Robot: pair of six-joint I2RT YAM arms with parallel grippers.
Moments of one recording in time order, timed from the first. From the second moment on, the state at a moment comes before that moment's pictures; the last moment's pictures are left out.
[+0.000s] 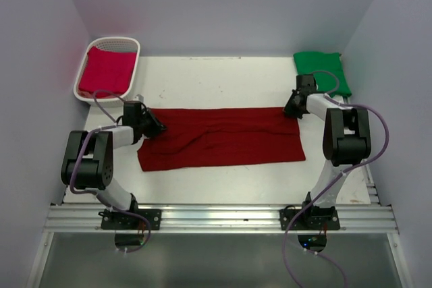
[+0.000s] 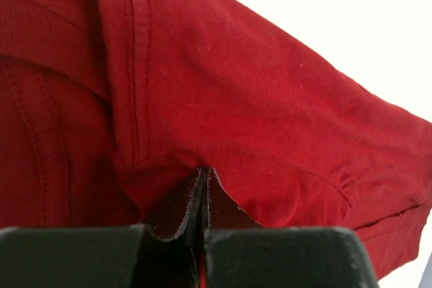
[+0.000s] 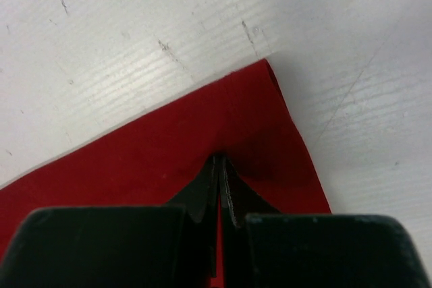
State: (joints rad) left arm -0.02 1.61 0.65 0.14 0.27 -0.67; right arm 0.02 1.88 1.18 -0.34 0.03 0.54
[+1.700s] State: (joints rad) left arm -0.52 1.71 1.06 -0.29 -0.25 -0.26; right arm 0.54 1.56 1.06 -0.13 -0.08 0.46
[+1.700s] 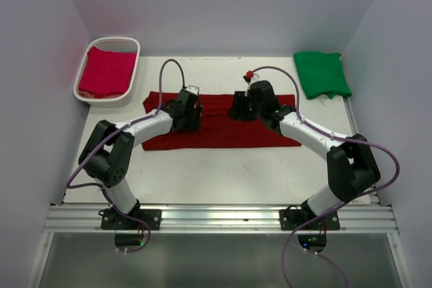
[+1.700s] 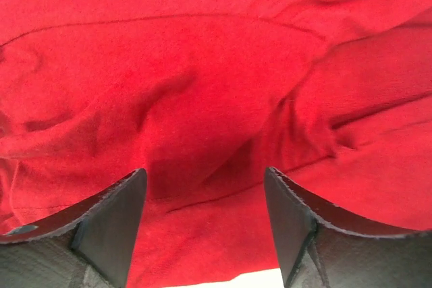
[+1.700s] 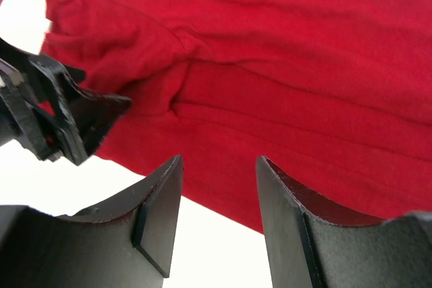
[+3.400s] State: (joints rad) left arm -0.48 2.06 1.57 -0.50 -0.37 -0.16; right arm 0.54 1.58 1.04 -0.14 -0.09 0.45
